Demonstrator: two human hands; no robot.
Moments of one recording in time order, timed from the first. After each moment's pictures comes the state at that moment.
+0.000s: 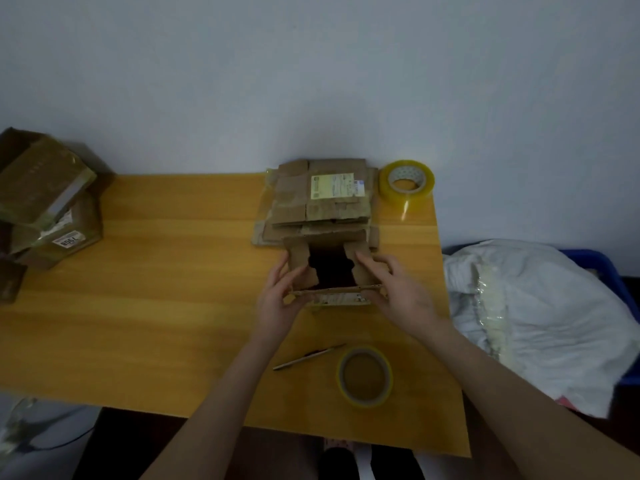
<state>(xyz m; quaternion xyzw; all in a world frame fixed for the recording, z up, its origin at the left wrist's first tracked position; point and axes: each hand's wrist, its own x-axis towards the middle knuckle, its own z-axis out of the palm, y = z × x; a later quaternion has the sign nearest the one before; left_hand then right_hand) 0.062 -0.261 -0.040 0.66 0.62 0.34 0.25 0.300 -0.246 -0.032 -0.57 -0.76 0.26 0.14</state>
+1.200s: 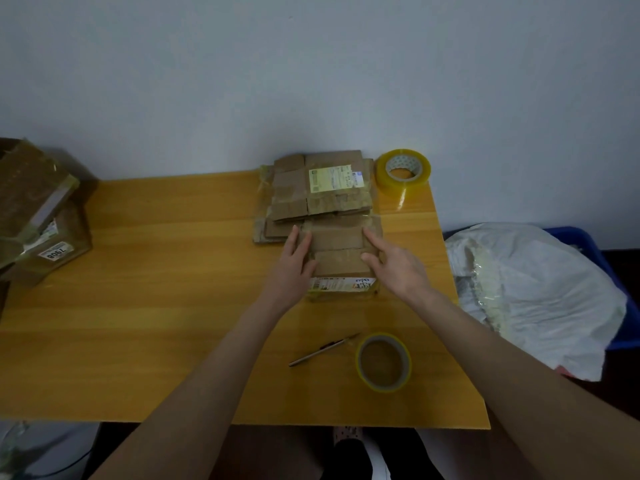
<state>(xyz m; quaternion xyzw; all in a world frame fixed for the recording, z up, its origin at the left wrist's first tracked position) 0.053 -0.221 -0.009 0.72 0.61 0.12 0.30 0.258 -0.230 -0.007 -0.69 -0.64 0.30 0.13</state>
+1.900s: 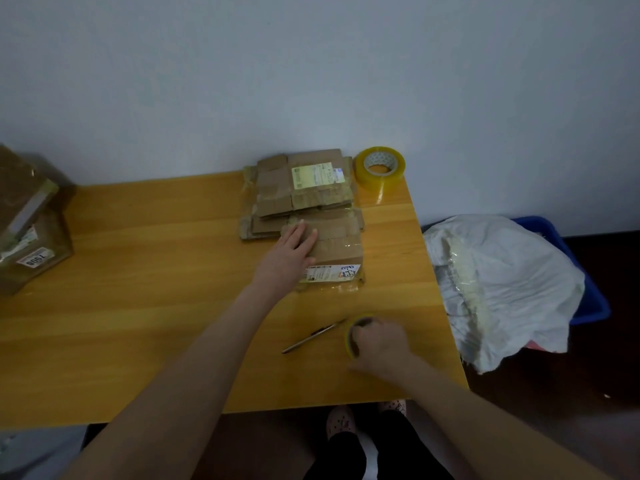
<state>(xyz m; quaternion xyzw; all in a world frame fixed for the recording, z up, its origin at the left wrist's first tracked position) 0.053 -0.217 -0.002 0.83 0.53 -0.06 0.16 0.225 -0.349 -0.026 -0.61 -0.72 0.24 -0.23</state>
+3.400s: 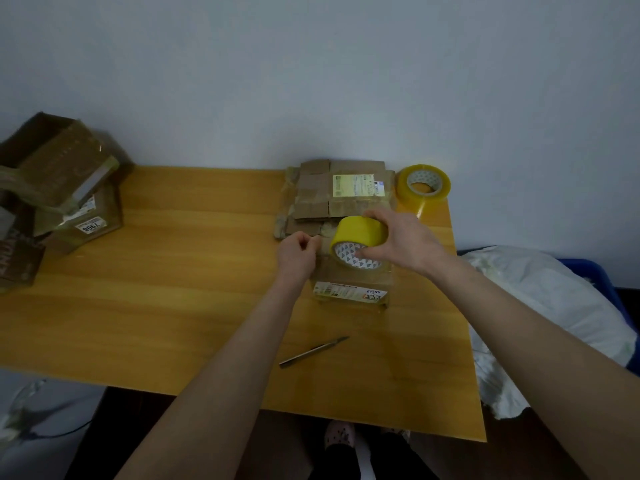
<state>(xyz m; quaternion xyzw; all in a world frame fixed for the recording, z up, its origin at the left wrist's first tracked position) 0.054 -0.215 0.017 0.47 0.73 0.32 0.37 0.243 -0.212 0.083 -0.59 -0.75 0.27 0.11</state>
